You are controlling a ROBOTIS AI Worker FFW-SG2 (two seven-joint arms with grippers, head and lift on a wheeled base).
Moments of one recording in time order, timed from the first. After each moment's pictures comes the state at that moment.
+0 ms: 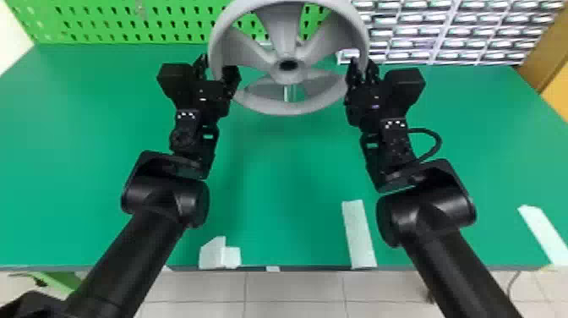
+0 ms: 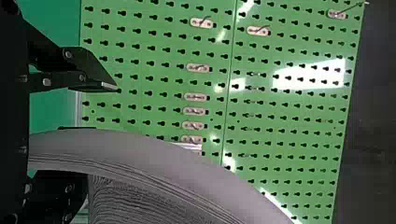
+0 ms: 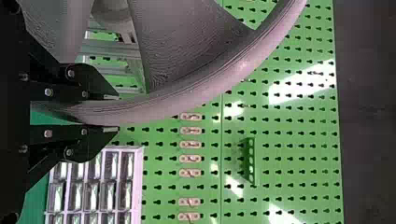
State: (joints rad) left arm -0.38 0.12 -0.30 -1.11 0.24 -0.38 0.15; right arm -0.26 -0.07 0.28 -1.34 -0.07 -0.23 -0.19
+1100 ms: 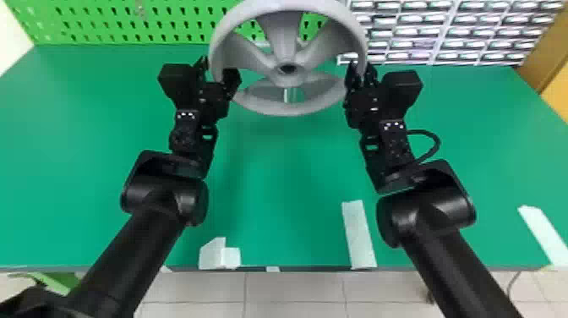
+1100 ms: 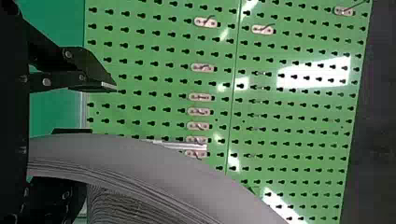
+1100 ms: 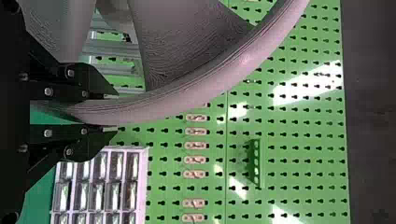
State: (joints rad) left arm -0.39 0.12 -0.28 -1.06 0.23 -0.38 0.14; right arm -0.27 -0.08 0.26 -1.32 -0.07 -0.22 -0.19
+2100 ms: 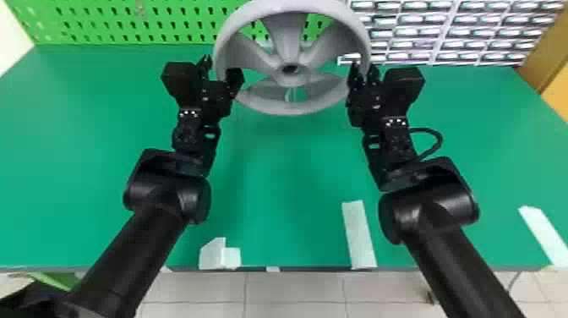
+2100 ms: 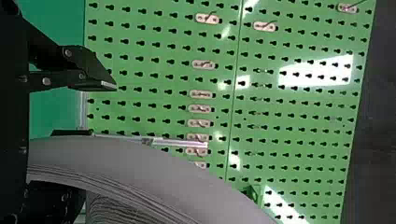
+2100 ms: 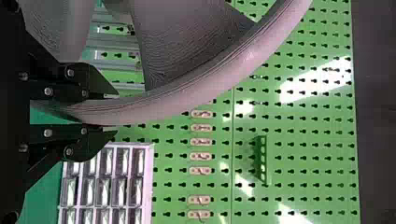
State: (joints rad) left arm -0.41 0.12 -0.28 -1.05 0.24 -0.38 0.13; right arm -0.27 -0.07 0.24 -1.34 -0.07 -0.17 -0.19
